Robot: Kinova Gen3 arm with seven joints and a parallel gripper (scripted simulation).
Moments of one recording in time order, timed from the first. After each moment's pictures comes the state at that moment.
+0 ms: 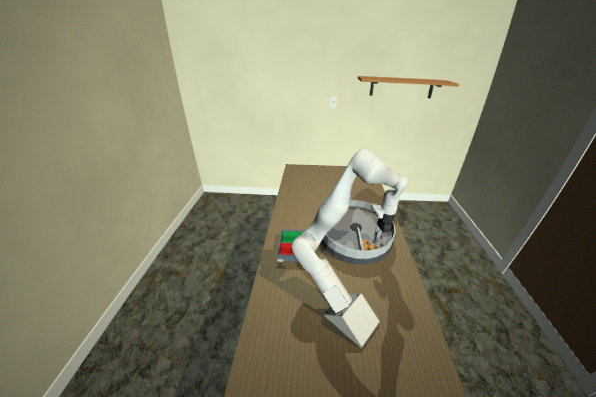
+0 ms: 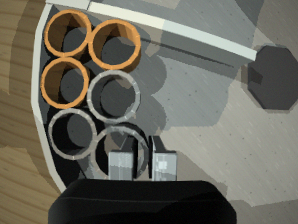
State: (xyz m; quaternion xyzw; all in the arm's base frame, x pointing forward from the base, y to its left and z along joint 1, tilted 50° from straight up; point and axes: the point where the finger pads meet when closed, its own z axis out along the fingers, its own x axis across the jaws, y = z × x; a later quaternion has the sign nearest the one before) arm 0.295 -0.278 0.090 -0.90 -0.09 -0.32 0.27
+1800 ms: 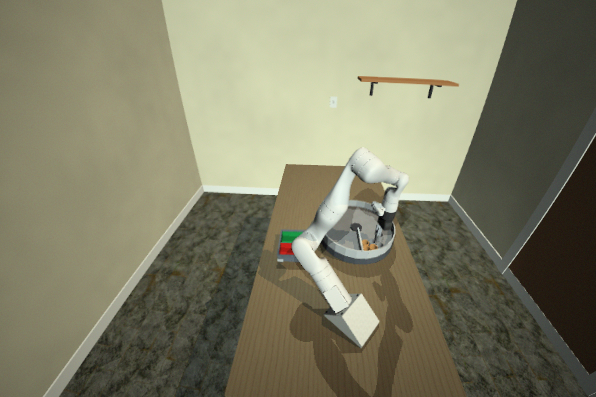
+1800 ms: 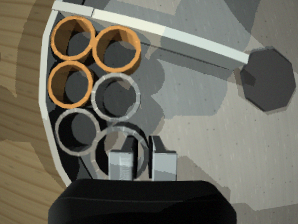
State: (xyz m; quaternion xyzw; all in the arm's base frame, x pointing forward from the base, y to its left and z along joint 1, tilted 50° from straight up) arm 0.287 -0.286 0.100 -0.90 -0.09 -0.32 0.27
